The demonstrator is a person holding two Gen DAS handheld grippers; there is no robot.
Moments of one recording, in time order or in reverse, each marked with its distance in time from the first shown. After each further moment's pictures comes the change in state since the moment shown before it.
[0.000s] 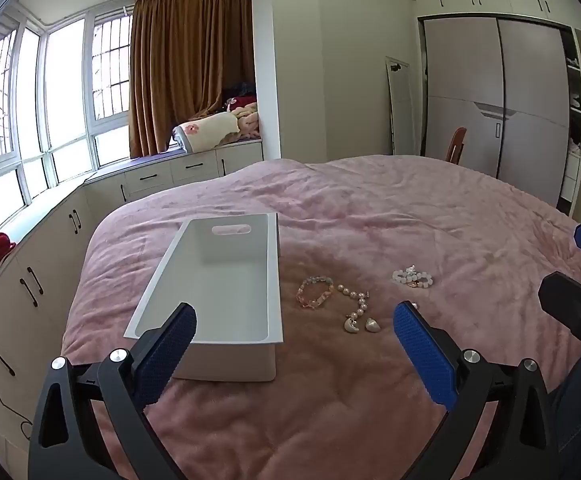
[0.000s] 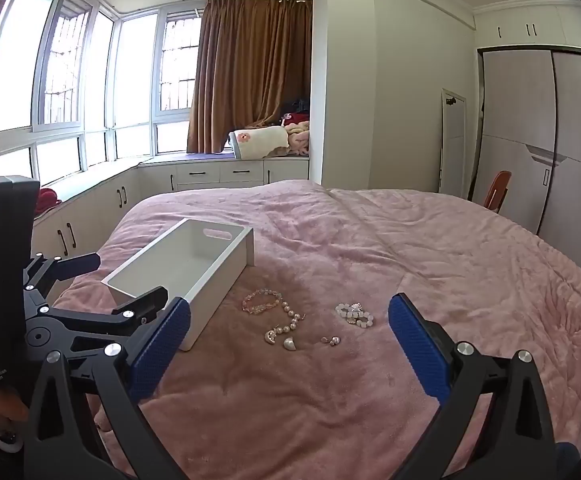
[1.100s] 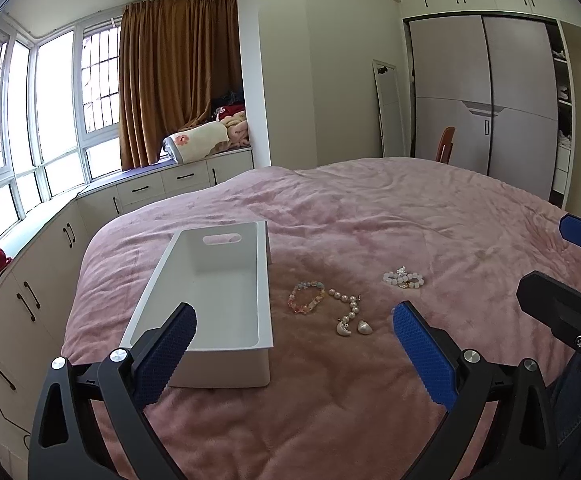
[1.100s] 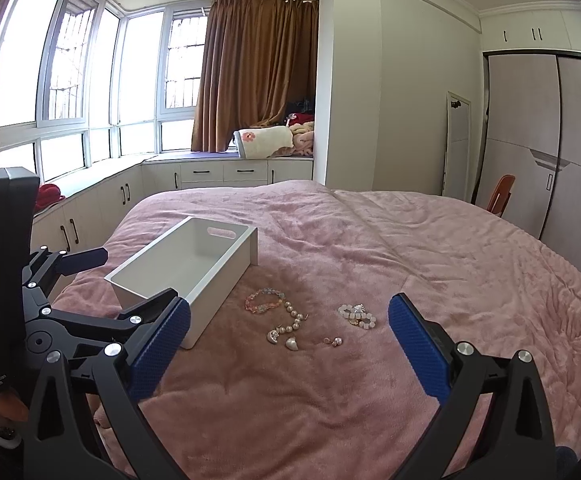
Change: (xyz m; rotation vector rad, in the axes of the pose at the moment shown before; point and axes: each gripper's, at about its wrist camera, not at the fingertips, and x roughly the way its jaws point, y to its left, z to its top) left arm -0.004 -0.008 0.002 0.046 -0.009 -0.022; right arm 0.000 0.001 0.001 -0.017 0.006 0.007
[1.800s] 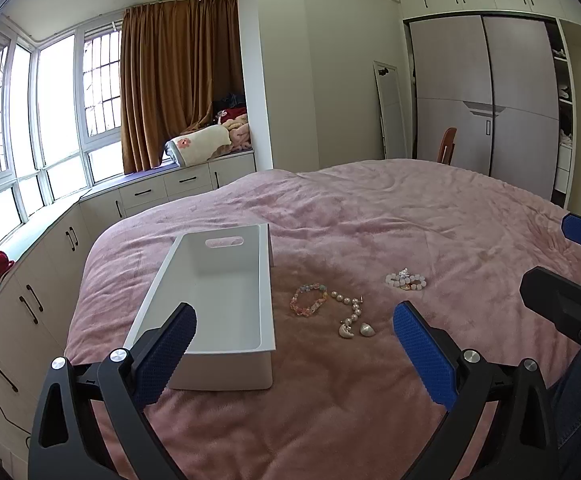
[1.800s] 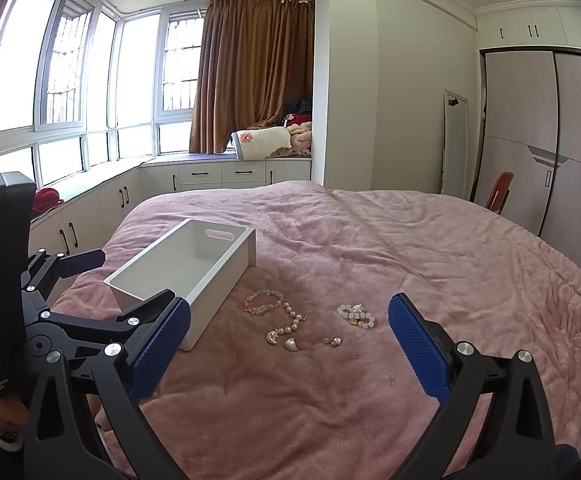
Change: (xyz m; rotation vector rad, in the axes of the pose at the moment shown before) left arm 0.002 -0.002 0.000 0.008 -0.007 0.008; right arm 0.000 -0.002 -0.002 0.008 -0.006 -0.004
